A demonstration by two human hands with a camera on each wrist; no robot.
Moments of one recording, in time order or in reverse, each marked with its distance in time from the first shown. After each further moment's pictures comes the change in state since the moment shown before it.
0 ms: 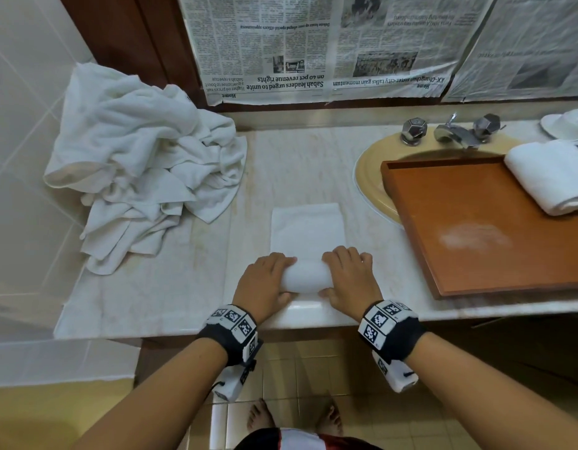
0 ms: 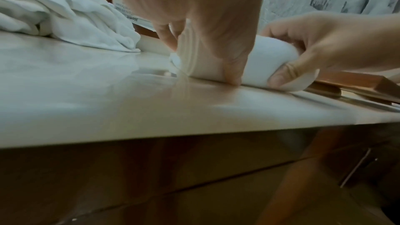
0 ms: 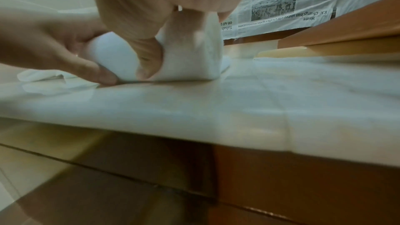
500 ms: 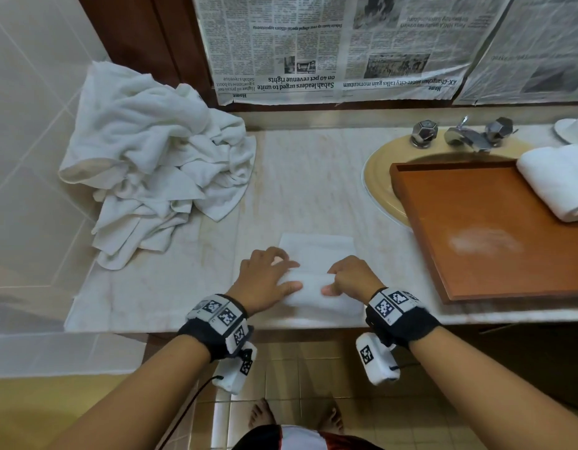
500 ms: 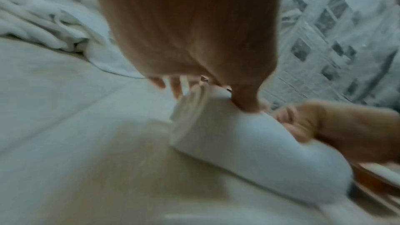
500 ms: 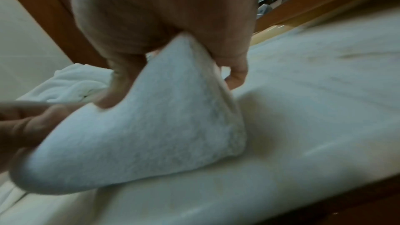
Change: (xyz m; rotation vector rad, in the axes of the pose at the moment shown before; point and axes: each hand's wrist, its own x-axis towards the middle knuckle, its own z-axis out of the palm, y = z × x) left_hand 0.000 0.004 -0.043 -0.021 -0.244 -0.166; right_hand 0.030 -0.003 -0.019 0.523 -0.567 0.340
